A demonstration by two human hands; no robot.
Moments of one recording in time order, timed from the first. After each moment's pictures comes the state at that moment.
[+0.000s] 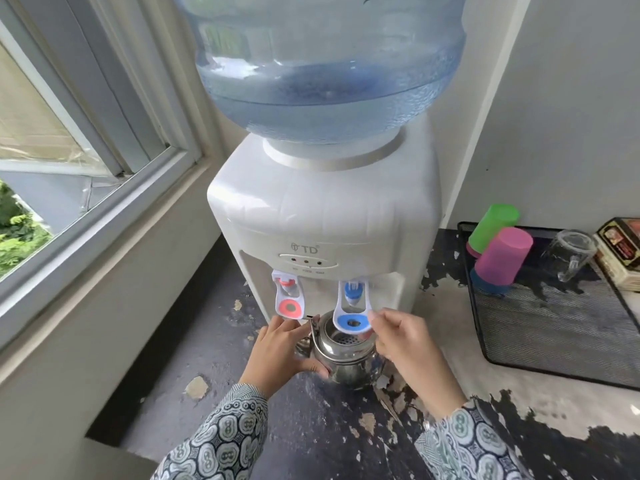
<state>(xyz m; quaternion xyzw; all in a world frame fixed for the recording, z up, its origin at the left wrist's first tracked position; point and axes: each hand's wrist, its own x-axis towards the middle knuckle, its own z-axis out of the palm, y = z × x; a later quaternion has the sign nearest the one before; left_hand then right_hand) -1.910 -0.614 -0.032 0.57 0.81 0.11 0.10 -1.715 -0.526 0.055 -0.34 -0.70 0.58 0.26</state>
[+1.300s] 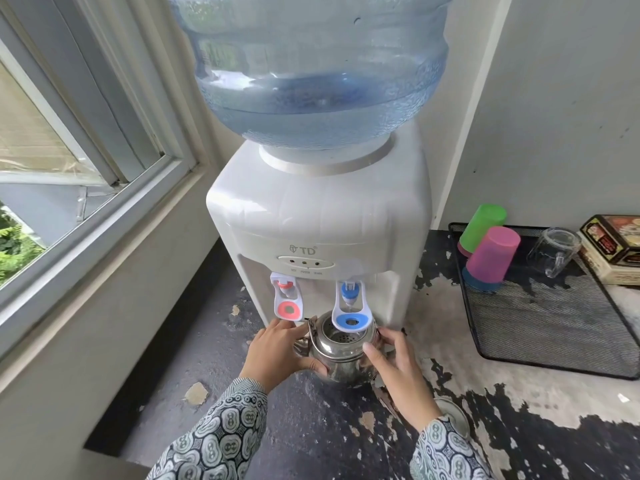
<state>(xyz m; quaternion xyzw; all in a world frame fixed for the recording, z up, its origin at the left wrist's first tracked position) -1.911 -0.612 -0.014 0.55 0.82 0.07 0.14 -1.706 -0.532 -0.030 -0.43 -0.68 0.55 0.22</state>
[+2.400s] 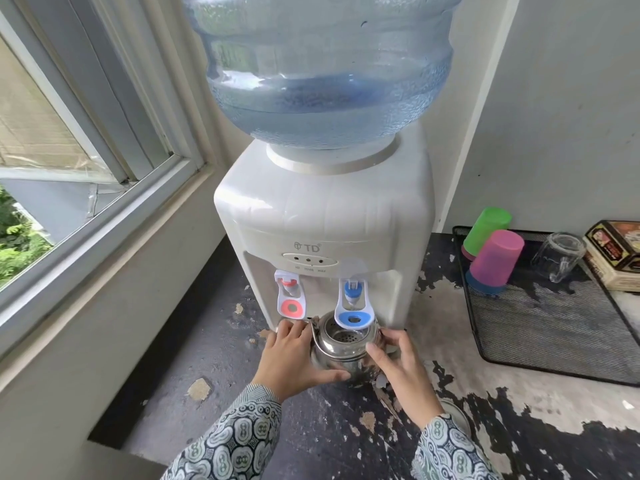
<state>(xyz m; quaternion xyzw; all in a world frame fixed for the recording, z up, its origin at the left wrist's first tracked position) -1.884 -0.616 -0.014 0.55 0.82 0.04 0.12 -1.703 -0.527 -0.036 -0.42 -0.68 0.56 0.23</state>
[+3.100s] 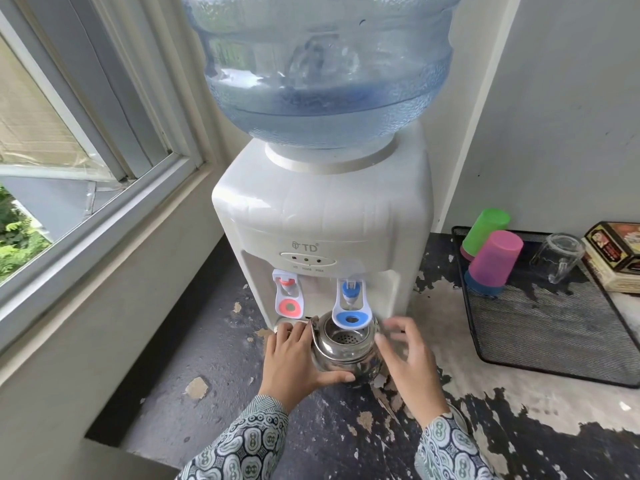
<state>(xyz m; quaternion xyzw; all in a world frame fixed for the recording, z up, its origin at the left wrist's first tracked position) -1.870 -0.615 -0.028 0.53 0.84 0.08 0.01 -1.702 -0.524 -0.014 -0.41 -0.74 0.44 0.31</state>
